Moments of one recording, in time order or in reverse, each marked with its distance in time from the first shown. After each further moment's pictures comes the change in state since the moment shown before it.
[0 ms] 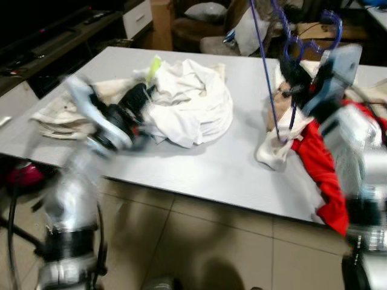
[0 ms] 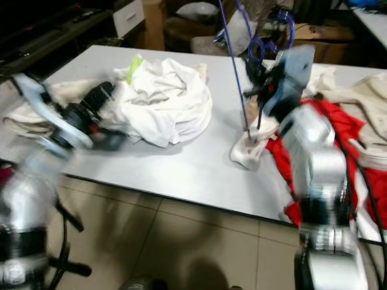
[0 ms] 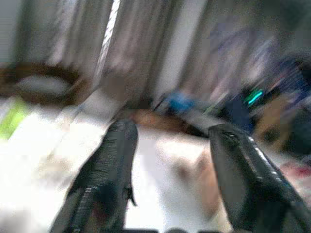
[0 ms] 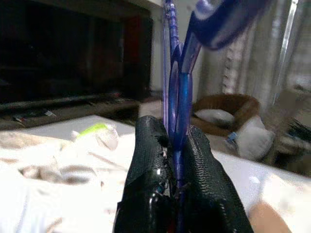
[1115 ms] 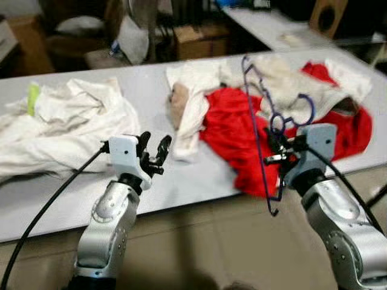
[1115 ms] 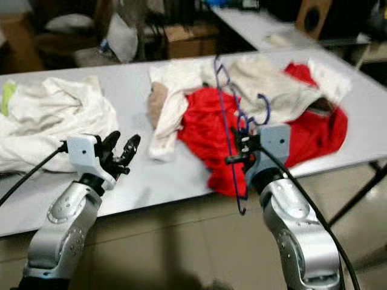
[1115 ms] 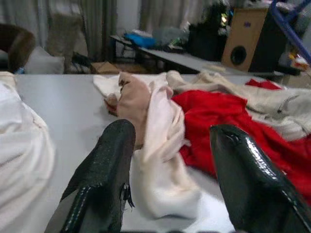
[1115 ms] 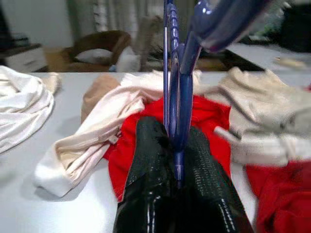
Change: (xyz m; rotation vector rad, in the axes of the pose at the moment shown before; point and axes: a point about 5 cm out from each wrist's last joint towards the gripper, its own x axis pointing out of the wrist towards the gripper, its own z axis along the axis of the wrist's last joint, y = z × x) left arm -0.030 -0.027 -0.058 0.225 0.137 0.215; right arm -0.073 0.055 -0.038 0.084 0.239 -0.122
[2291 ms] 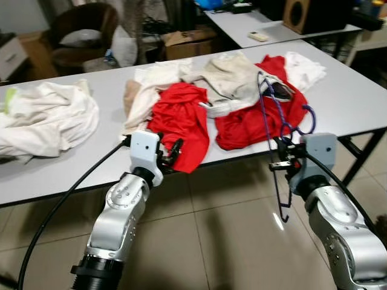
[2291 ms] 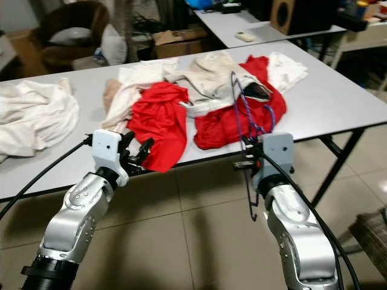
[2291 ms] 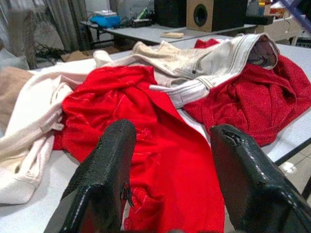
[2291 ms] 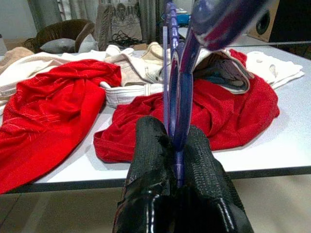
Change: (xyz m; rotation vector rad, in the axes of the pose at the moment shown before) left arm 0.023 -0.002 -0.014 0.118 0.106 -0.052; right arm 0.000 -0.013 -0.023 -0.051 0.076 -0.105
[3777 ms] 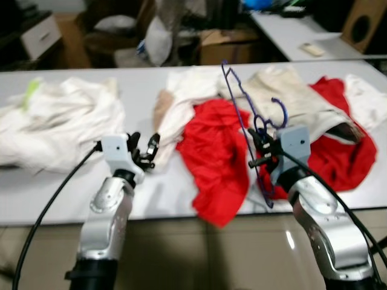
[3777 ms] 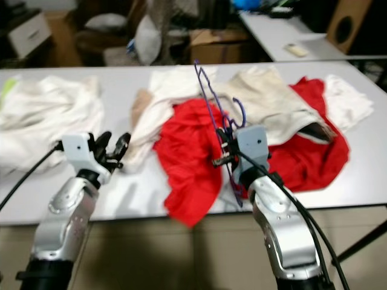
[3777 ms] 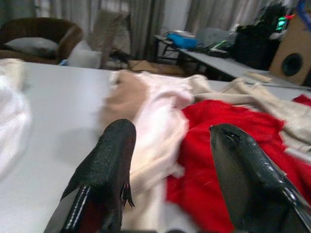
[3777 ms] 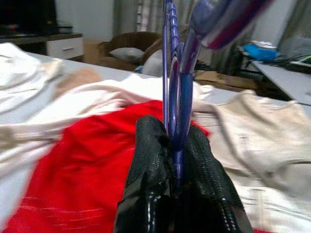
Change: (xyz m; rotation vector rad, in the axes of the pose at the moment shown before) left arm -0.007 0.024 -0.004 -0.178 -0.096 0.123; right arm 0.016 0.024 0.008 -0.092 -0.089 0.155
